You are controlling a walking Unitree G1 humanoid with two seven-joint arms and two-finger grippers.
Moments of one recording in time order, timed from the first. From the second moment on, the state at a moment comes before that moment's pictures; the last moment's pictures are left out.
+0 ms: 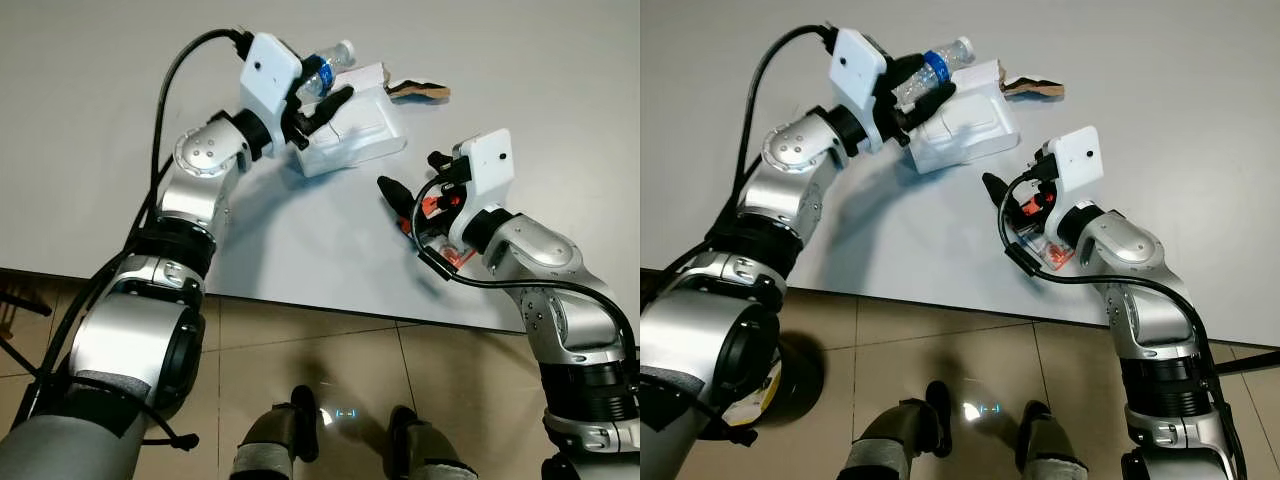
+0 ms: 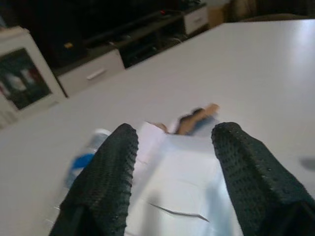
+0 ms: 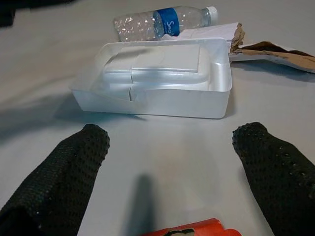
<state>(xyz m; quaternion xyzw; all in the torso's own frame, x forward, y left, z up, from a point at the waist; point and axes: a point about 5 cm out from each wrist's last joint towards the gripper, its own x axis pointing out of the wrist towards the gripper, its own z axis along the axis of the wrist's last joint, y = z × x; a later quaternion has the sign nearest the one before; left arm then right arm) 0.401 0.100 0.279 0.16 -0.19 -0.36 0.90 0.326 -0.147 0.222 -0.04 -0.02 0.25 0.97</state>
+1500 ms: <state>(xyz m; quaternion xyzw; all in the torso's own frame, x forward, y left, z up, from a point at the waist) 0.395 0.093 0.250 0.31 -0.10 -0.46 0.83 0.324 -0.145 0.223 -0.04 -0.02 0.25 0.97</state>
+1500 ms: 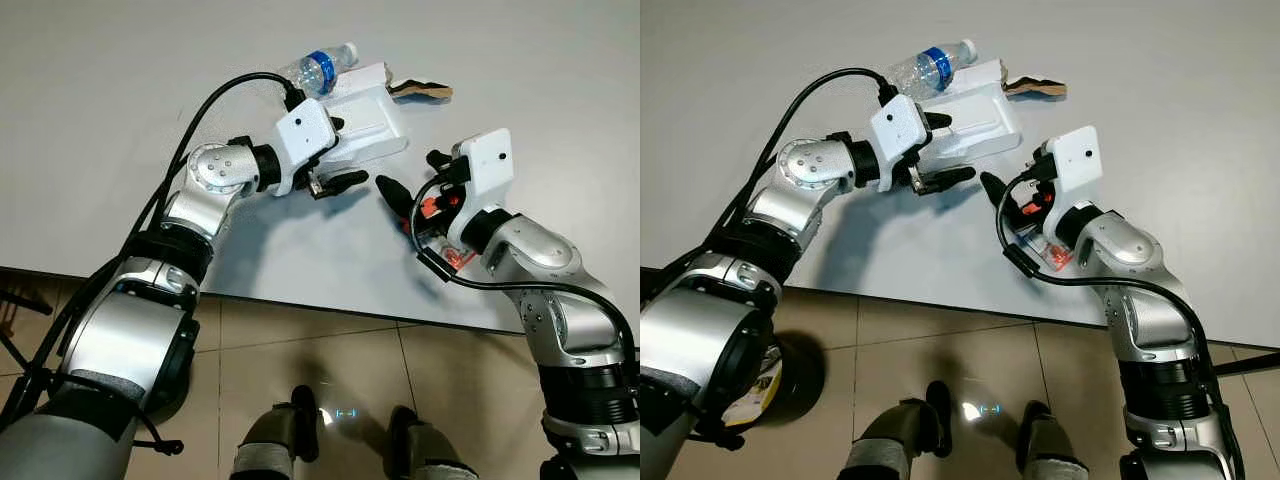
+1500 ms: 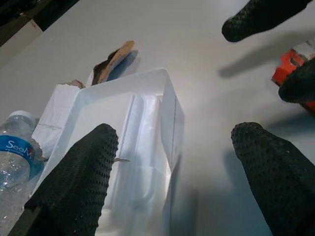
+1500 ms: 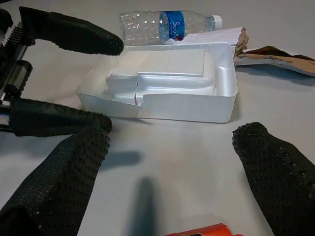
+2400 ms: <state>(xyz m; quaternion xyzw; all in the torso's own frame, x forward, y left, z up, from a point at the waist) 0.401 0.099 0.238 0.33 -0.09 -0.40 0.85 0.324 -0.144 0.223 -0.04 -0.02 0.25 0.97</state>
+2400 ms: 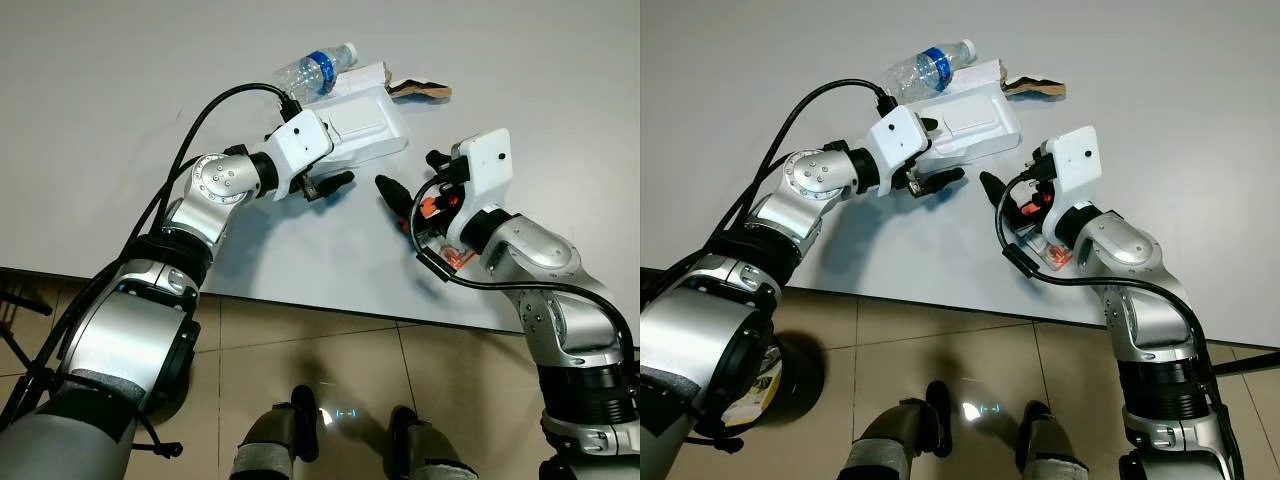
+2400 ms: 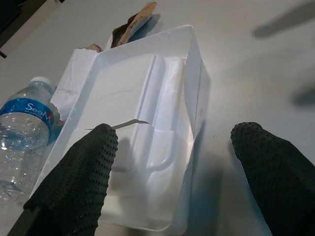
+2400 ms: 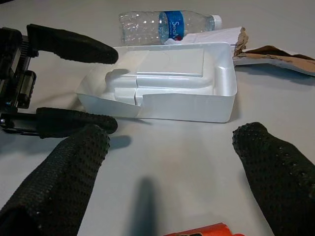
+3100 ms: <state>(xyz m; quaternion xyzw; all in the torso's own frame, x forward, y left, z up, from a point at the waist) 0.403 0.098 0.227 0.33 -0.06 -0.38 0.86 0.324 -0.143 0.223 -0.04 -0.02 0.25 0.97</state>
